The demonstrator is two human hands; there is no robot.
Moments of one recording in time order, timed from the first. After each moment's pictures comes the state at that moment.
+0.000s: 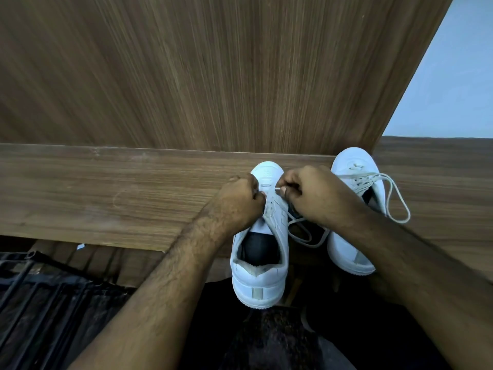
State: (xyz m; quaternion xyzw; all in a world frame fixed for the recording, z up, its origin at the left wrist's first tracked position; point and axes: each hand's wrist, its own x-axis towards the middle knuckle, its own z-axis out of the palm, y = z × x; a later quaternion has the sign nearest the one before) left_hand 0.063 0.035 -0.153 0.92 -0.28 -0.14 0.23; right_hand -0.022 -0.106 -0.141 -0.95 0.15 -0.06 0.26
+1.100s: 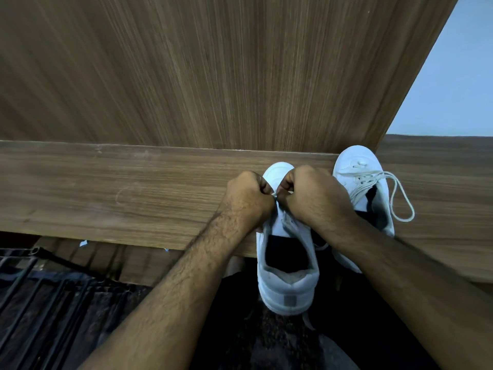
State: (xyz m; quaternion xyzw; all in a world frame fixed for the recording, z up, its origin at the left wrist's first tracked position) left_hand 0.055 0.022 -0.158 0.89 -0.19 -0.15 0.38; right_hand -0.013 -0.090 -0.155 -0.95 0.25 -0.10 0.18
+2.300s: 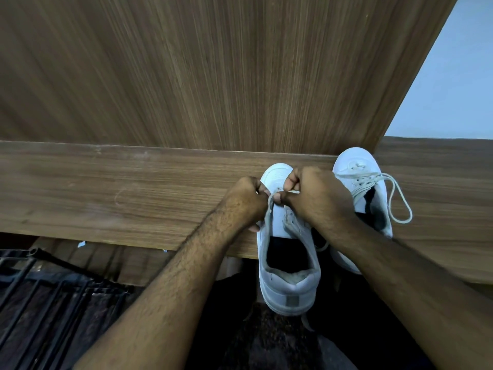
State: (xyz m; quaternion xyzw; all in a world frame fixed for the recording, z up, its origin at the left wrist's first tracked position) left_hand 0.058 0.024 -0.162 0.84 -0.15 -0.27 0.44; right_hand -0.015 -0.098 -0.160 -0.92 0.28 -0.11 0.26
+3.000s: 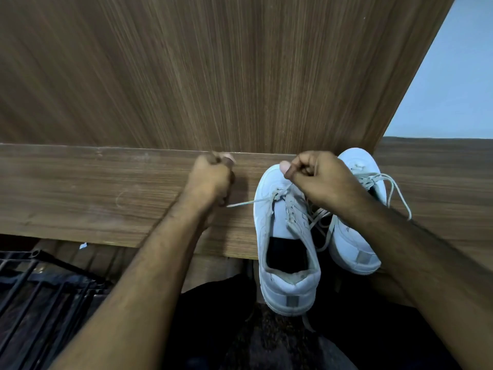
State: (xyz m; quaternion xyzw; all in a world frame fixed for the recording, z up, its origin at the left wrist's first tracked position) left_hand 0.081 0.049 -0.133 0.77 -0.07 -0.14 0.62; right_hand -0.019 -0.117 -0.138 -0.87 0.17 -0.14 0.43
